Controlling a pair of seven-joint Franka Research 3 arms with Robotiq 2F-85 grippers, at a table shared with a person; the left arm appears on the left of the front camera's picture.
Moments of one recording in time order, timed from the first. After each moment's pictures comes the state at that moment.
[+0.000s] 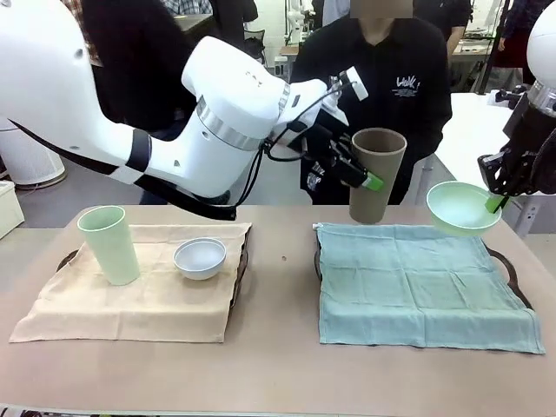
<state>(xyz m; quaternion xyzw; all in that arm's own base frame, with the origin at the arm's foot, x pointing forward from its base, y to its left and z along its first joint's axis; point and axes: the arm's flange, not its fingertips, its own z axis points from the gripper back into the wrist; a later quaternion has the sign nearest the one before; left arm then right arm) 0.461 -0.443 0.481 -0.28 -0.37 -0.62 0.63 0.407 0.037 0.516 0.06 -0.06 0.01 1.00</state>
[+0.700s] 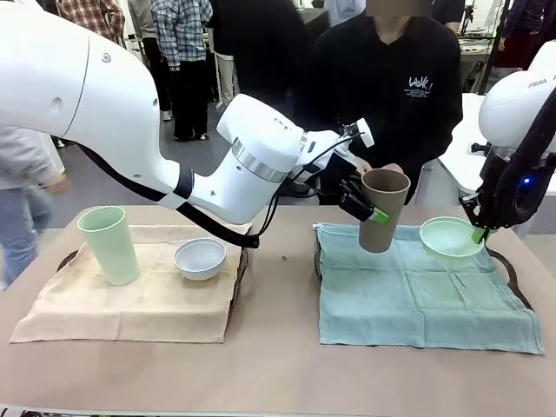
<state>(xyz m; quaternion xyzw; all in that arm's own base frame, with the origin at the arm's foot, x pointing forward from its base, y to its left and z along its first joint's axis) 0.496 -0.470 0.408 -0.31 -0.35 -0.63 0.62 0.462 0.025 0.431 0.04 -0.02 -0.01 1.00</state>
